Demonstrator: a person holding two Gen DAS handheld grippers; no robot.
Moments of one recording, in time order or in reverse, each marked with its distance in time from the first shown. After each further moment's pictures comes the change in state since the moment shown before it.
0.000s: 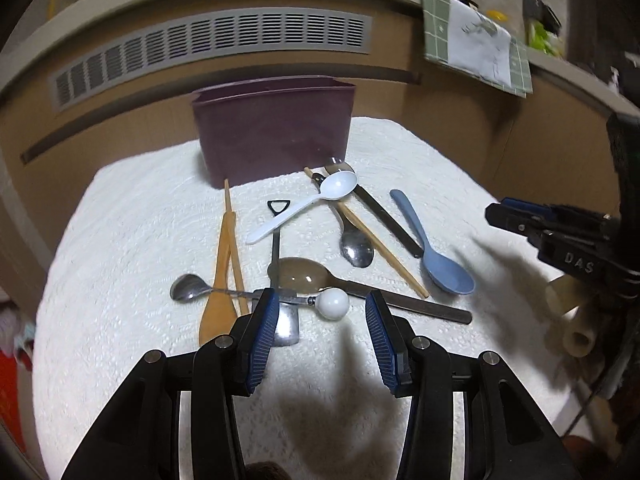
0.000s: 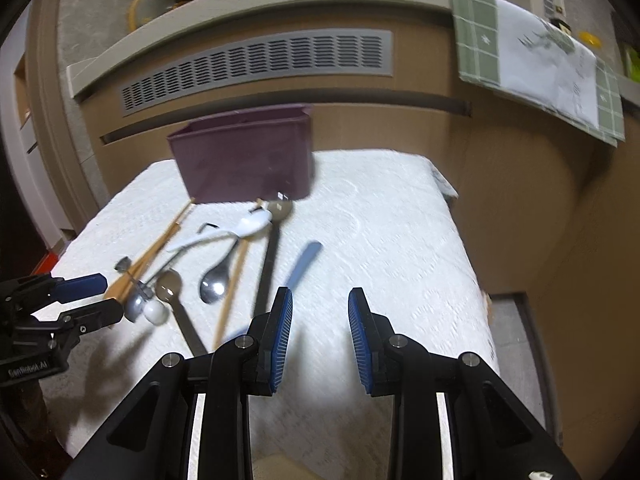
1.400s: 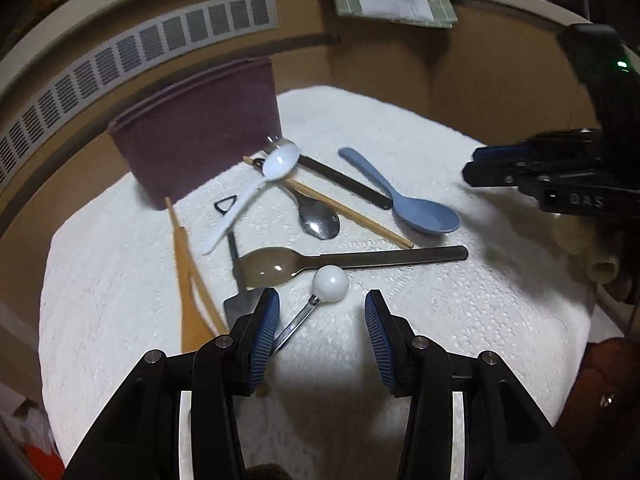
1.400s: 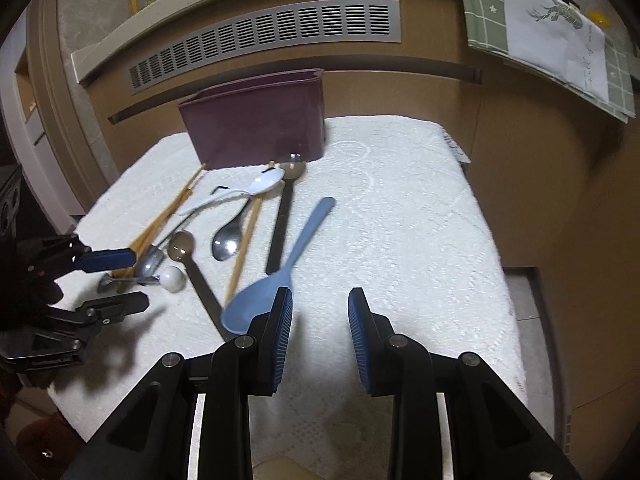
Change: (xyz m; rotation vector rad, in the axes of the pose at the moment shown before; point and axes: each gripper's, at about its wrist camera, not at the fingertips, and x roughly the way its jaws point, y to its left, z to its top) left arm 0.016 -0.010 -0.008 0.298 0.081 -0.137; right arm 0.002 0.005 -0.018 -0.012 0.084 0.036
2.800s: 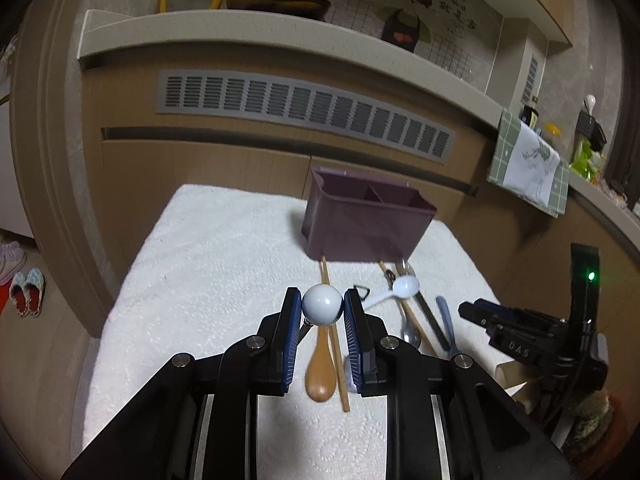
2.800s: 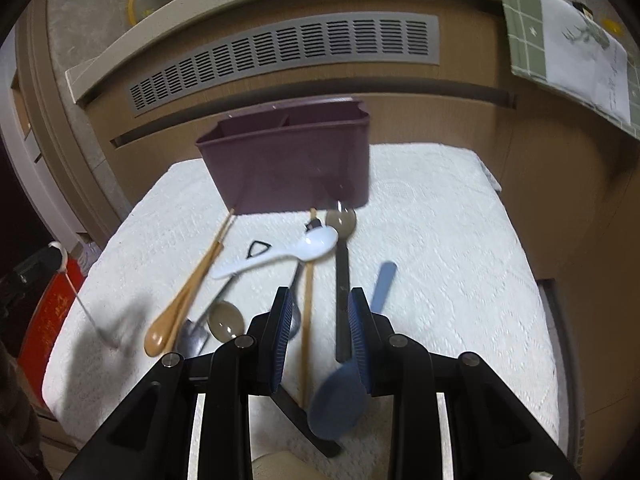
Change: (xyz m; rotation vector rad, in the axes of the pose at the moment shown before) left arm -0.128 0.094 -0.013 -0.602 -0.302 0.195; right arm 0.024 0.053 0.062 0.023 -0.018 0.041
